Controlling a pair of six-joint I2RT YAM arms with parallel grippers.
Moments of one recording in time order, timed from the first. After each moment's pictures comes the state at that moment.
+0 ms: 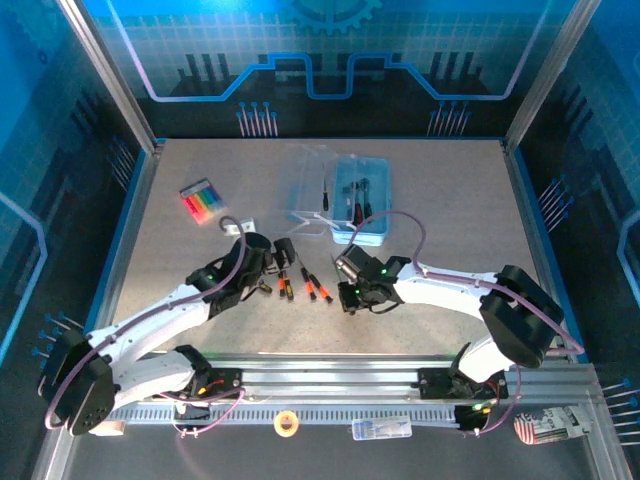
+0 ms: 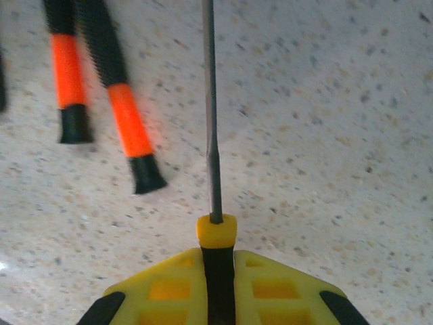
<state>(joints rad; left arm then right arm) -0.62 1.07 0.62 -0.27 -0.37 -0.81 0.88 1.52 0.85 -0.51 -0.03 0.65</state>
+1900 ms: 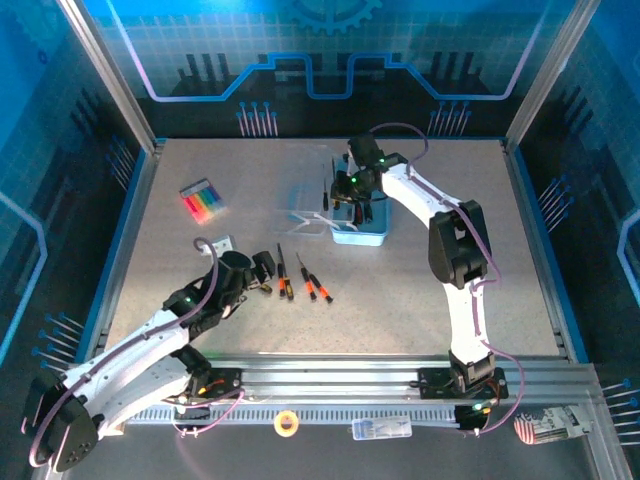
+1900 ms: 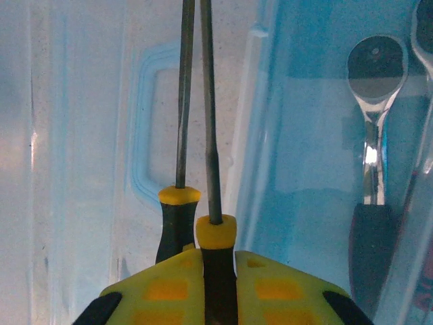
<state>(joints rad) -0.59 0.84 0.48 -0.38 -0.39 -0.87 0.42 2.17 1.85 -0.70 -0.32 0.56</state>
